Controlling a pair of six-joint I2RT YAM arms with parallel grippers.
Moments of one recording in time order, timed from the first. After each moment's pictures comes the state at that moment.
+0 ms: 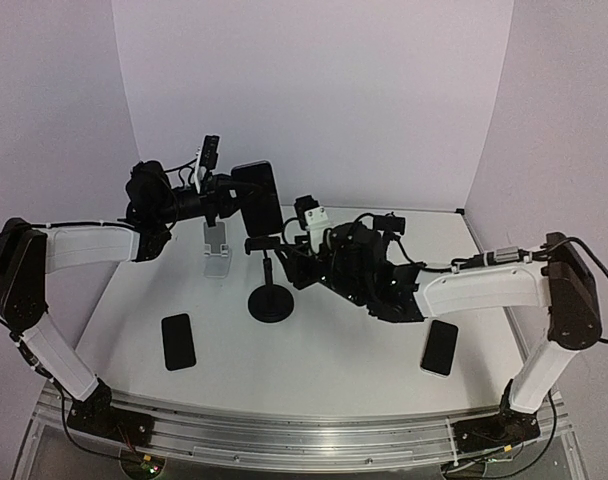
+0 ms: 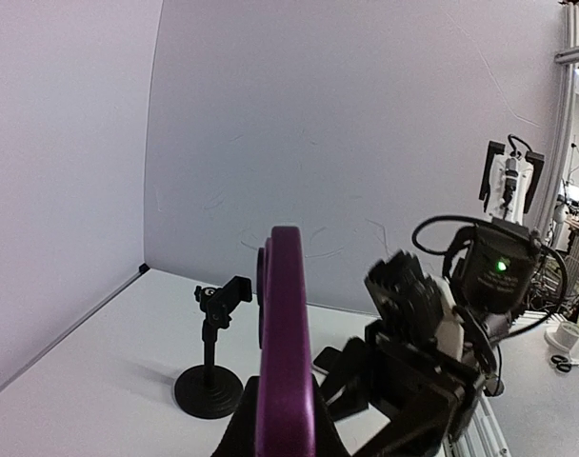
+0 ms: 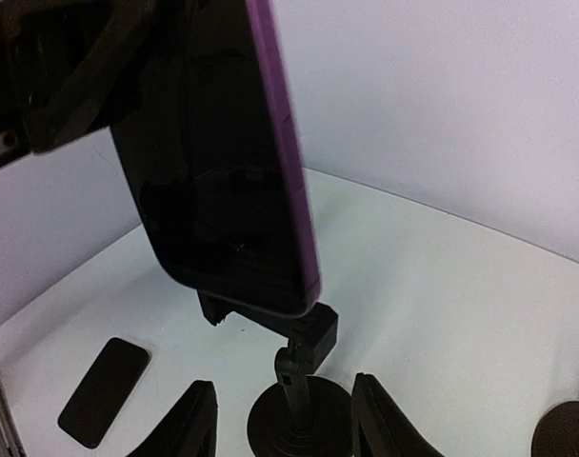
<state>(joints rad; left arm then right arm) -0.47 1.59 1.03 0.86 0.96 -0.34 1.06 1.75 1.14 0.39 0.36 0.19</state>
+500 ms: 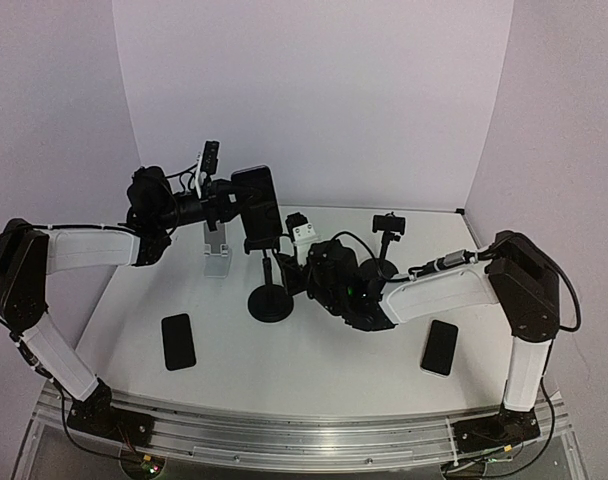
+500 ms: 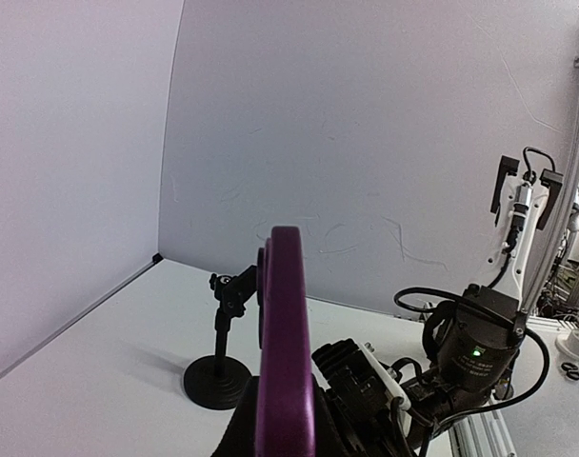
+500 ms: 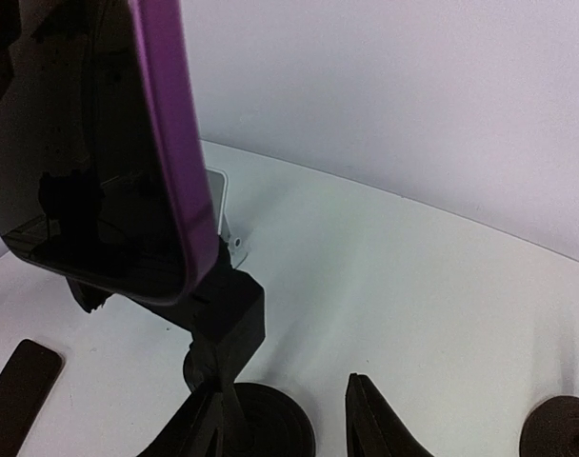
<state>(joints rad) -0.46 1.59 0.99 0.86 0.92 -0.33 1.04 1.95 1.19 0.52 0.48 0.13</state>
